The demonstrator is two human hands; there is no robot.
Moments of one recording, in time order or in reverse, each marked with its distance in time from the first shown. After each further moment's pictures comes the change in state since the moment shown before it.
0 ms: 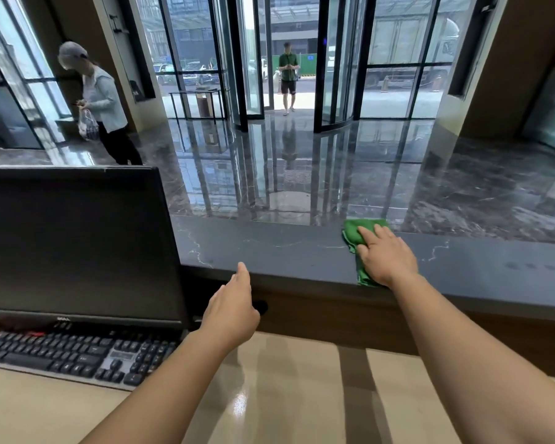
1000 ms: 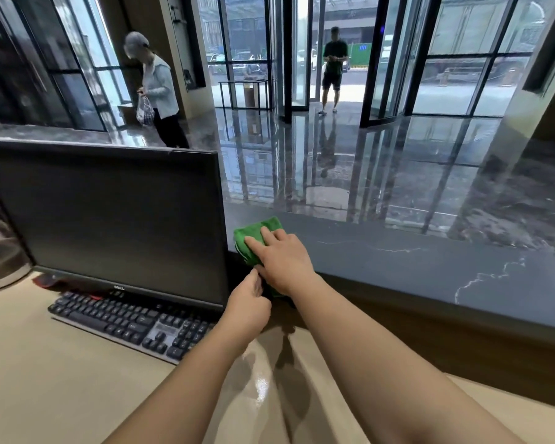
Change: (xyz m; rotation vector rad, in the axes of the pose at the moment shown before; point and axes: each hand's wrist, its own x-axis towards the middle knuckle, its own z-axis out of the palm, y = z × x) left_hand 0.013 -0.055 0.014 -0.947 0.019 -0.165; right_hand -0.019 -0.230 0.038 -0.160 0.037 -0.734
